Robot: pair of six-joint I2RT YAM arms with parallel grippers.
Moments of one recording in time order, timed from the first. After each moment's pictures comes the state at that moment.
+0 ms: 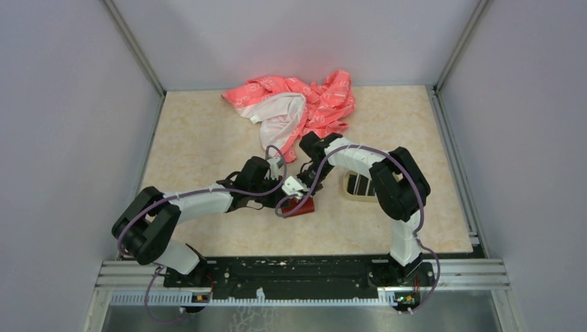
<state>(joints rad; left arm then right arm) -0.70 1.50 0.66 0.05 0.28 -0.51 0.67 1.93 1.36 -0.95 -0.76 -1.75</state>
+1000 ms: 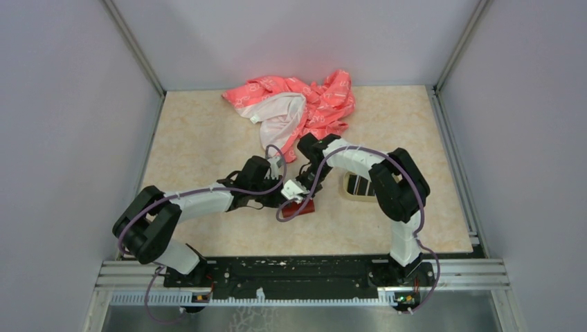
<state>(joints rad) -0.70 1.51 0.67 0.03 0.28 -0.53 0.69 1.92 1.36 -0.96 -0.72 -1.78</state>
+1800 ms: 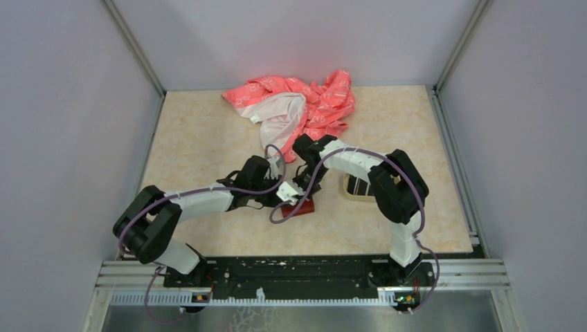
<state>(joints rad) -0.69 1.51 0.67 0.04 0.29 -0.54 0.73 1.92 1.38 -0.96 -0.64 -1.70</state>
